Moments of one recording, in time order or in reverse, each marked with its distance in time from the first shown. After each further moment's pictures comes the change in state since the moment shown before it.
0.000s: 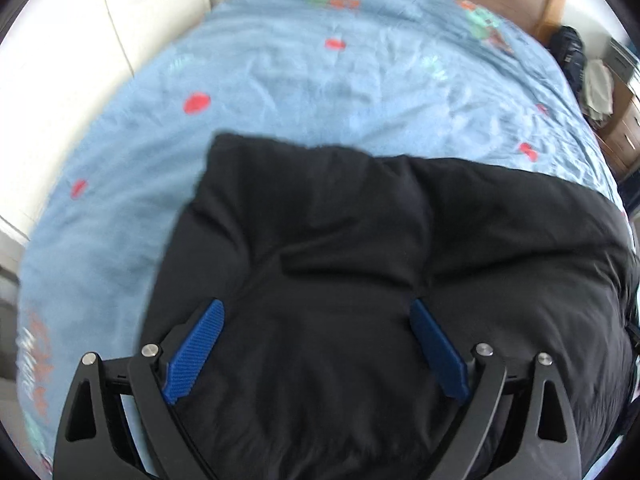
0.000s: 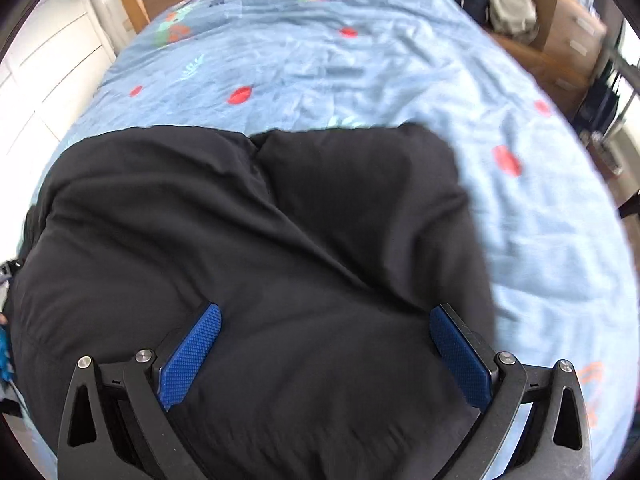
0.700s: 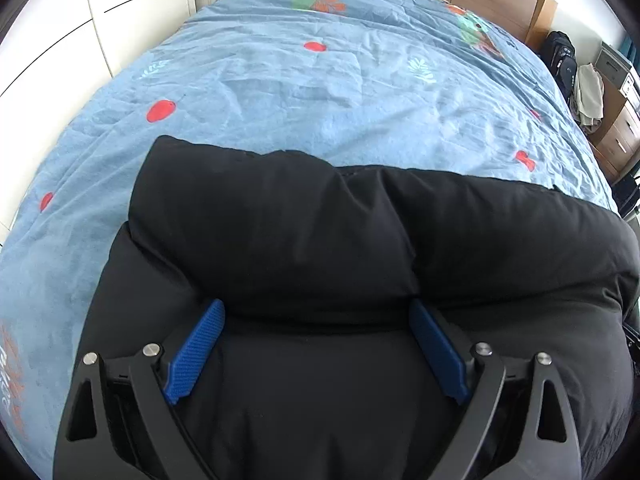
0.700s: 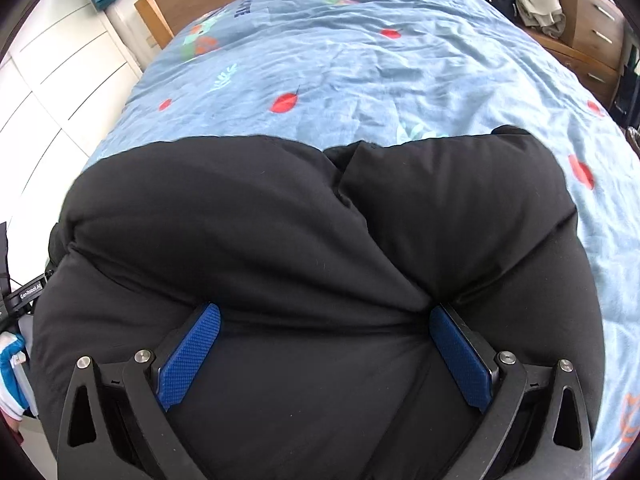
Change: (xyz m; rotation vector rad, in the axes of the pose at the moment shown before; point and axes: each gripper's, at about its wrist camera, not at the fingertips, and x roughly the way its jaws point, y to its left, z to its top) left arm 0.061 -0.016 0.022 -0.024 -0.003 -0.065; right arm 0.053 0.030 0.024 0.041 -0.023 0.172
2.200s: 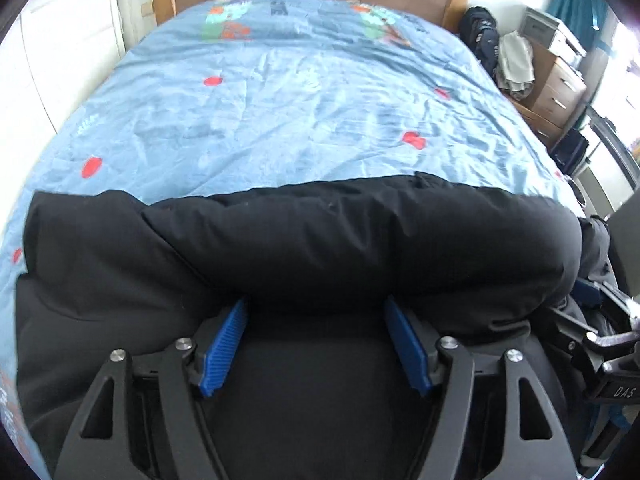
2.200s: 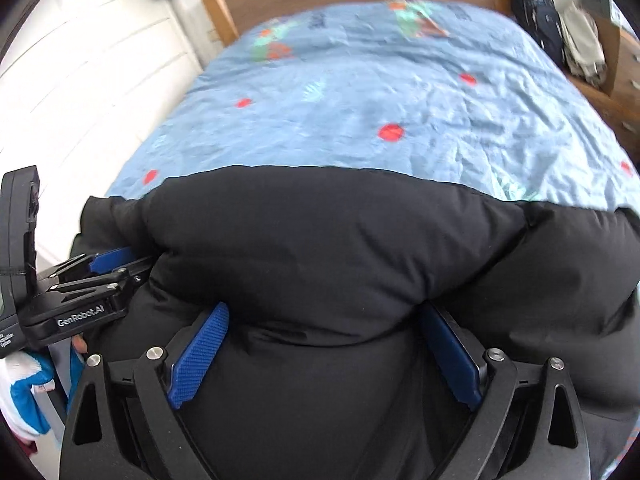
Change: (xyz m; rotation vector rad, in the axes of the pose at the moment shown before) left arm -0.051 -0.091 -0.010 0.170 -0.026 -0.153; right arm -0.044 0.095 -0.013 -0.128 -0.052 0.087
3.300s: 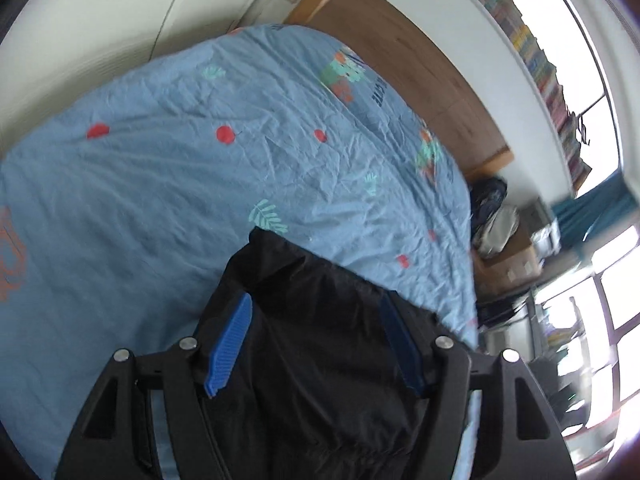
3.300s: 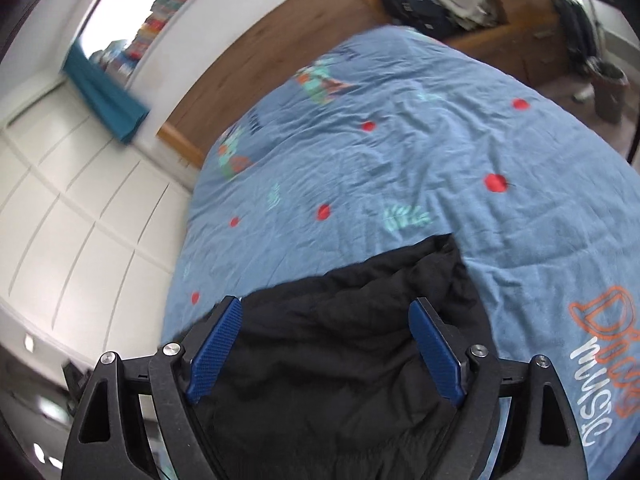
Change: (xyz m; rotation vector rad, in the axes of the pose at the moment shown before) left arm -0.204 0.222 -0.057 -0.521 -0.173 -0.254; right arm -0.193 -0.117 -0.023 0.400 -0.216 0.144
